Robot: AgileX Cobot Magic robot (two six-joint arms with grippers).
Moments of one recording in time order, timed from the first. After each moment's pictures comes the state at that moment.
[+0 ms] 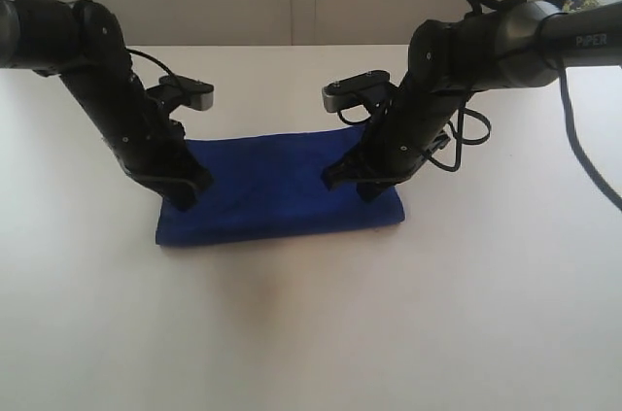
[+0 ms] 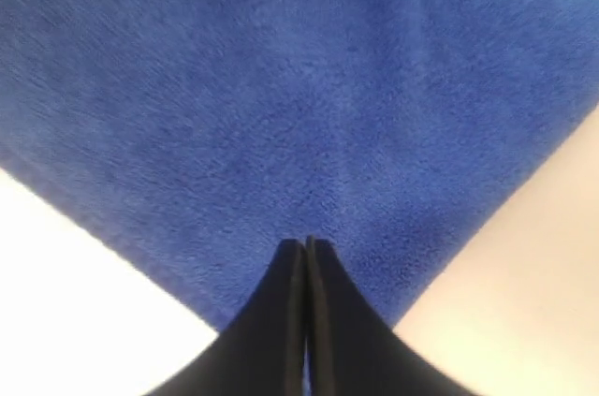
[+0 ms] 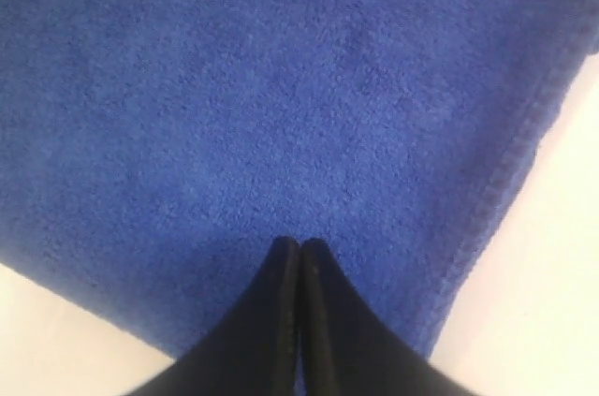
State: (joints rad) left arm -0.35 1.97 -1.38 -0.33 0.92 0.55; right arm 0.42 2.05 -1.38 0.24 0.70 -0.29
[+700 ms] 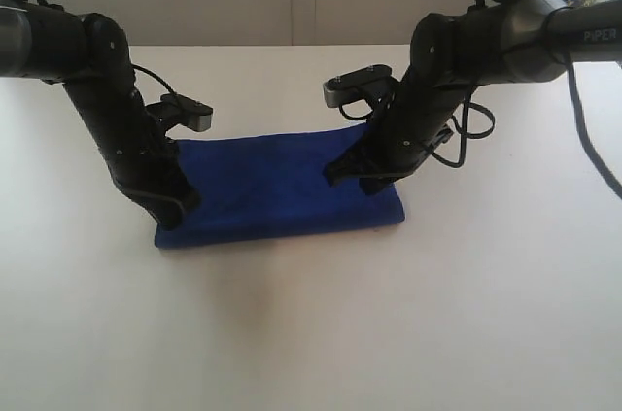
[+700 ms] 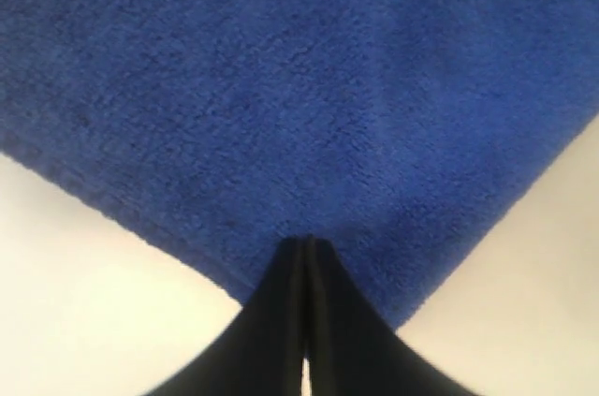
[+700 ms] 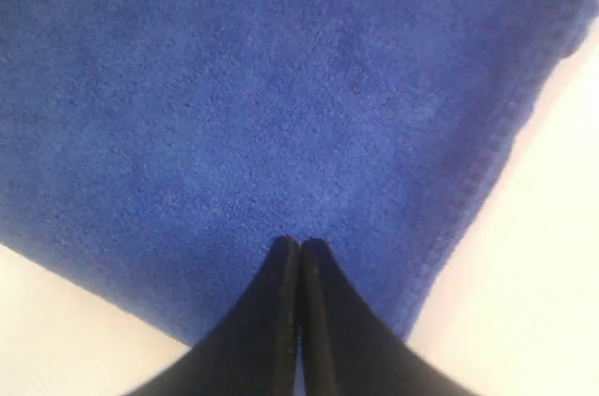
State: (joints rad) left arm -0.35 2.02 -1.38 -0.26 0.97 0.56; right arm 0.42 2.02 -1.38 0.21 0.71 -0.27
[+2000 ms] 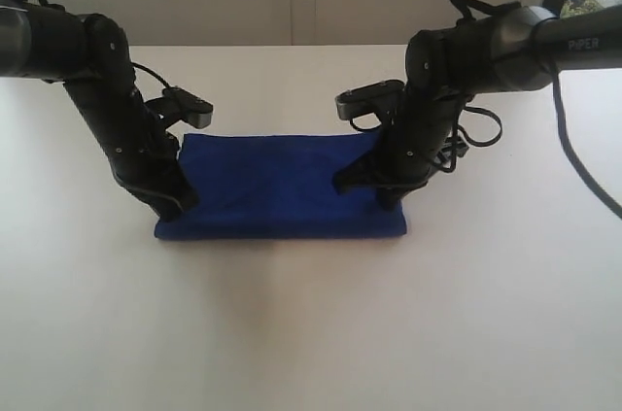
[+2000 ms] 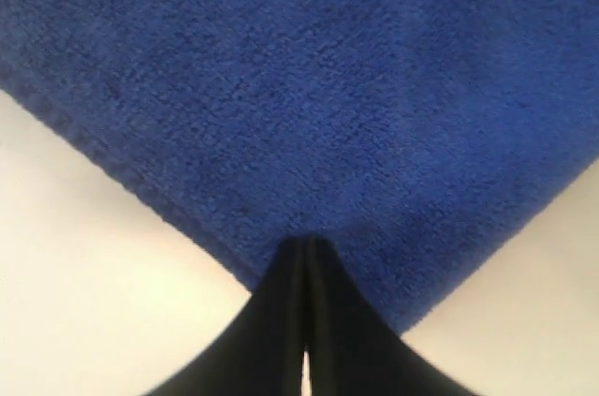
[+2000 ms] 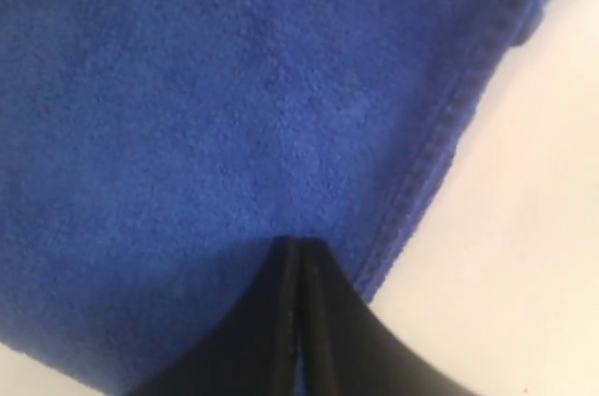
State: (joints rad) left arm -0.35 2.02 -1.38 -0.23 0.92 0.59; right arm 0.42 2.07 -1.39 0.09 0.74 -0.08
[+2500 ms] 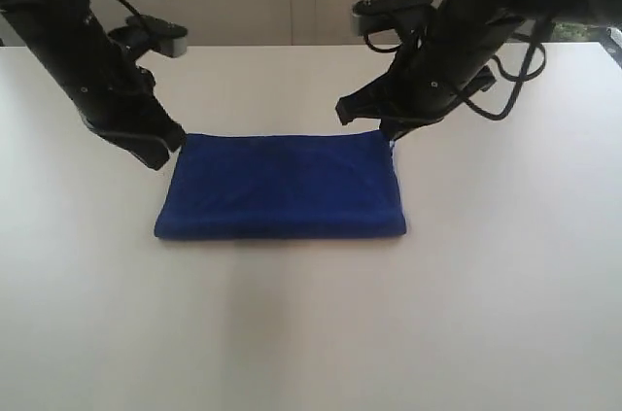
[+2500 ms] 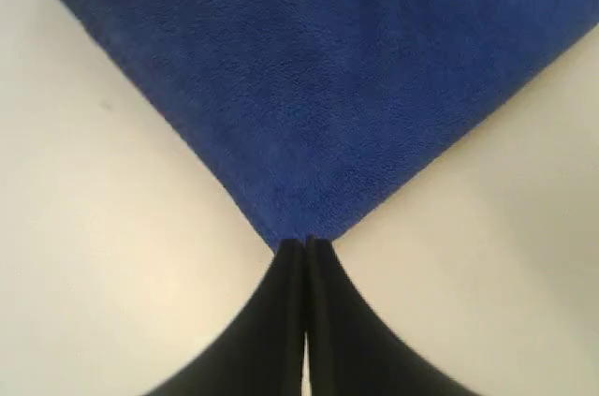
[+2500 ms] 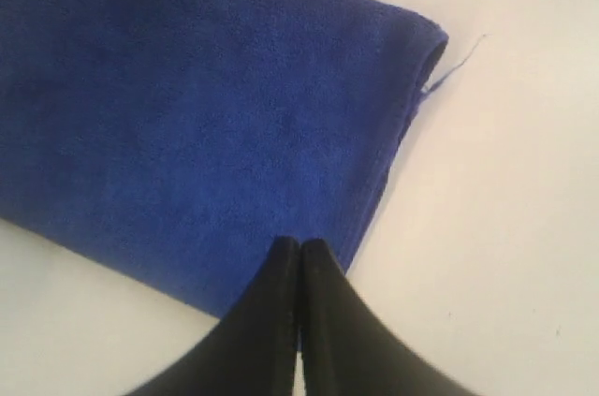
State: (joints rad) left arm -0.33 1.78 -1.38 -0.24 1.01 0.44; right arm 0.41 1.81 -1.38 0.09 0.78 -0.03
